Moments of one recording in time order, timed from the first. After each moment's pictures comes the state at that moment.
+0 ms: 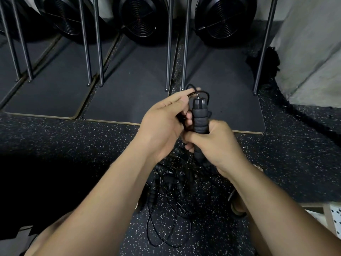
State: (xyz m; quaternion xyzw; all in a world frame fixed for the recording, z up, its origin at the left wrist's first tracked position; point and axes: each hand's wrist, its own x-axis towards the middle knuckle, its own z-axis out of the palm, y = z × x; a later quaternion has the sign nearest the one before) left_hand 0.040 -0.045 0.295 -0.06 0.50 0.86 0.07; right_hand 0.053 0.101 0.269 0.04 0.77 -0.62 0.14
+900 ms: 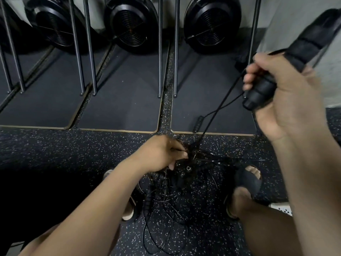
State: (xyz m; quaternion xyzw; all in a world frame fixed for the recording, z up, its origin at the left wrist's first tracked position) left_hand 0.042 -0.061 0.245 0.09 0.89 0.37 0.26; right_hand 0.017 0.177 0.374 0.04 0.55 -0.83 -0.10
